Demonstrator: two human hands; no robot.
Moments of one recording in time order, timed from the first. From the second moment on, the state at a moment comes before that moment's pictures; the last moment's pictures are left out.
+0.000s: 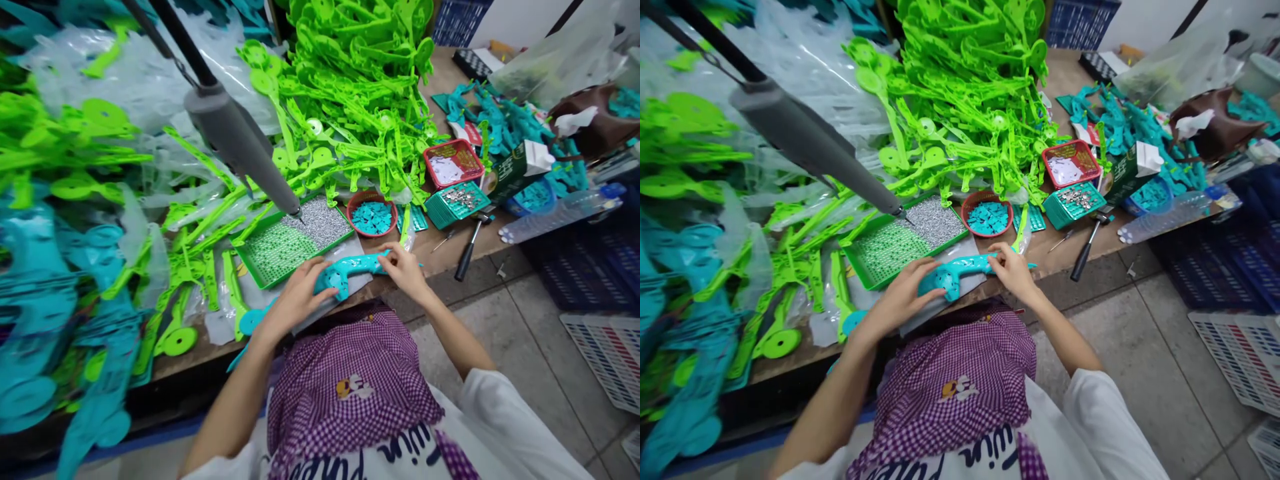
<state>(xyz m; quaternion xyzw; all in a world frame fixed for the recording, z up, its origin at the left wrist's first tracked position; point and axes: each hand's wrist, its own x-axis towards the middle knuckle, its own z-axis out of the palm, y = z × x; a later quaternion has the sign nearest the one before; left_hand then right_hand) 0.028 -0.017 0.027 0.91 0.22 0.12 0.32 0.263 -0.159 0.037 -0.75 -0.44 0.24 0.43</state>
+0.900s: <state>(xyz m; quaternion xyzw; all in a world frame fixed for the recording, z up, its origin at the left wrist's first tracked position) -0.034 -0.012 -0.002 0.93 0.23 0.11 0.28 0.251 -0.127 0.028 -0.78 -0.56 0.18 0.20</state>
